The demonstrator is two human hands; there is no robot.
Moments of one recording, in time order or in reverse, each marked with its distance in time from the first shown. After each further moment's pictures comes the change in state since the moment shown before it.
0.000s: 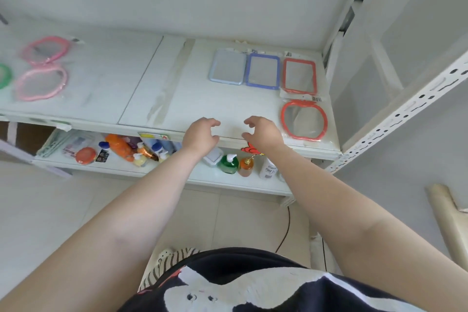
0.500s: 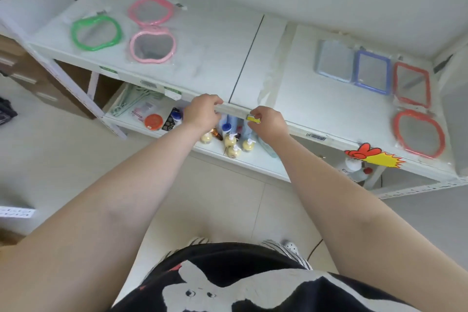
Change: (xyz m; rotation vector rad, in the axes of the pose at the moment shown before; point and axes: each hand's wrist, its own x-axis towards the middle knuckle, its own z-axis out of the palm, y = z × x) left_hand -0.030 -0.267 -0.167 -0.028 0.093 -0.136; right_hand 0.021 -0.250 0.185 0.014 -0.104 -0.018
